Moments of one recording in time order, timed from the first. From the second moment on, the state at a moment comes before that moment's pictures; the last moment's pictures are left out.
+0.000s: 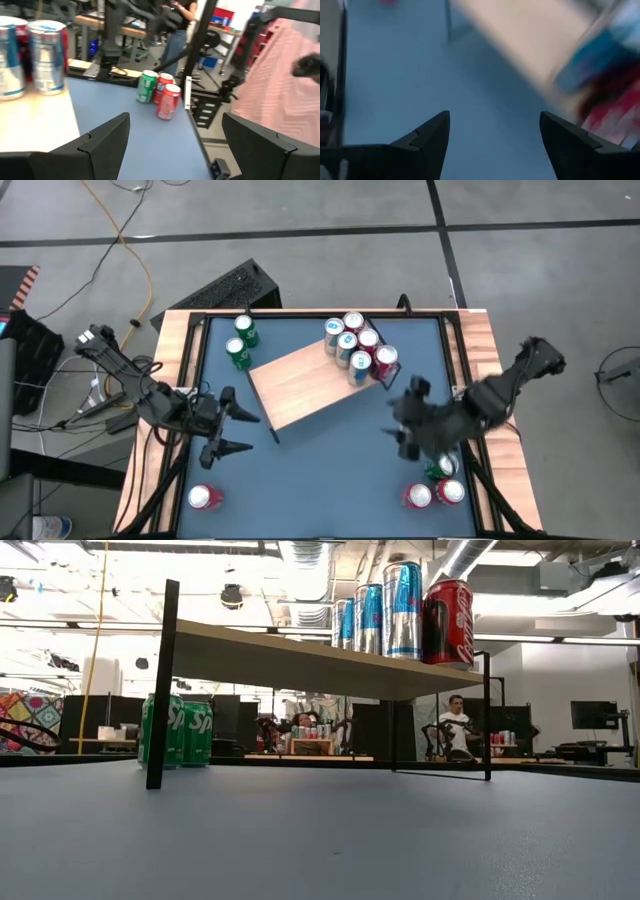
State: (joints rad) left arm -0.67 0.81 0.68 0.12 -0.54 -0.28; right arm 0.60 1.37 1.51 -1.16 0.59 0.66
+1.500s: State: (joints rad) left arm -0.61 0.84 0.68 0.11 -0.58 -0.28; right arm 0.98 1.69 1.50 -1.22 0.29 0.86
